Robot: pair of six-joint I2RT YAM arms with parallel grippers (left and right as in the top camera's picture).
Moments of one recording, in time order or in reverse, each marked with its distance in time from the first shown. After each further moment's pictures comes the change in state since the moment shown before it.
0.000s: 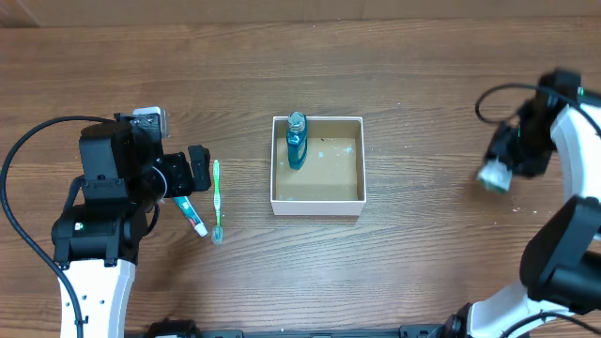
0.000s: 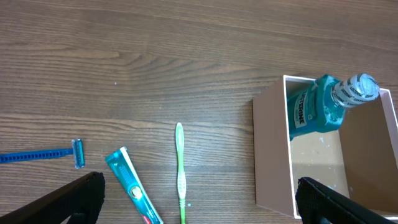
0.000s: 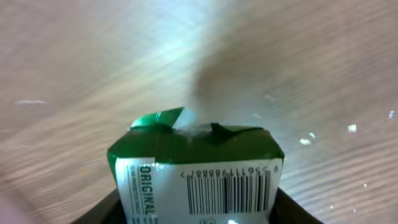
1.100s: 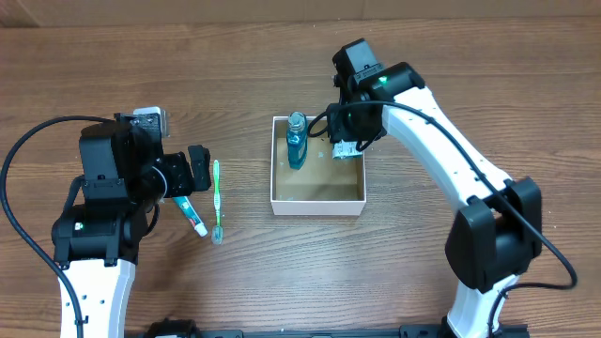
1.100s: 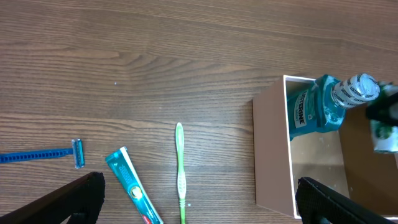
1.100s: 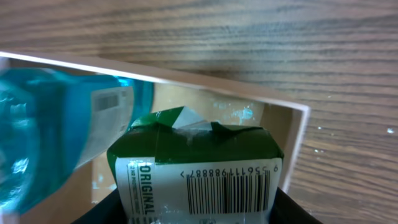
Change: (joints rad) left arm 0.000 0.000 0.000 0.000 0.000 0.000; right arm 0.741 0.171 0.207 0.141 -0.026 0.168
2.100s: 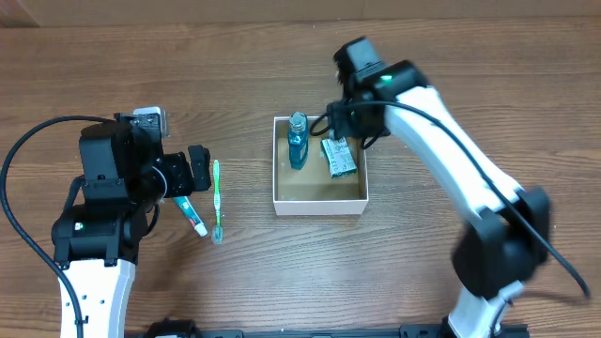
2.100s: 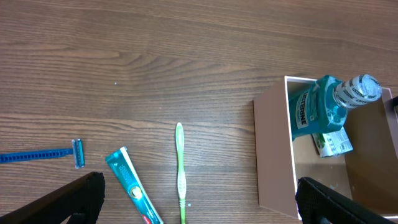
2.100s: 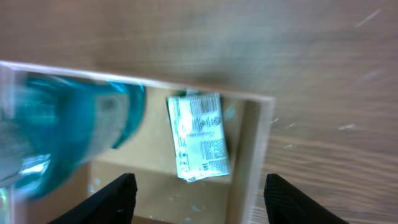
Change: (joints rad) left arm 0.000 0.000 0.000 0.000 0.000 0.000; right arm 0.000 -0.097 0.037 -0.039 0.094 0.004
